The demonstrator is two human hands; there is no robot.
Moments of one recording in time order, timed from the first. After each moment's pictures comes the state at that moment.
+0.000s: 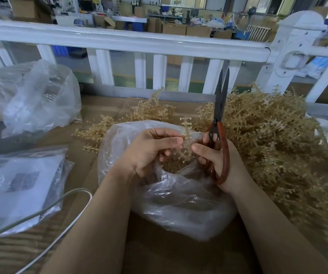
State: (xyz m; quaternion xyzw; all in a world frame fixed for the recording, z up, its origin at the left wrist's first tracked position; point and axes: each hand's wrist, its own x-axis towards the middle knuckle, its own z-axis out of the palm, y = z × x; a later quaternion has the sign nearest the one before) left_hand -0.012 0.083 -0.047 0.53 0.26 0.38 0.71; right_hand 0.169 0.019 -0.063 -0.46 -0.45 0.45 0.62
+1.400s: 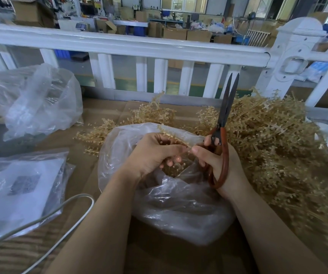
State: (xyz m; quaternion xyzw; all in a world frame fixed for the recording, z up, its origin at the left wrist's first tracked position) left_hand -0.013 0.083 -0.047 0.64 0.32 0.36 0.60; right_hand 0.163 0.015 -0.062 -0.45 -0.47 0.41 0.64
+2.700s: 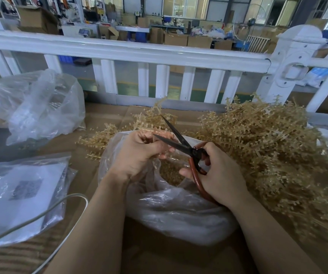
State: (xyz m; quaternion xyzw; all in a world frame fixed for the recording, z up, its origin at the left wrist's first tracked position) left_hand -0.034 0.088 -0.044 0.60 0.22 0.48 0.60; right_hand 0.169 0.016 -0.074 -0.65 -0.68 0.00 0.34
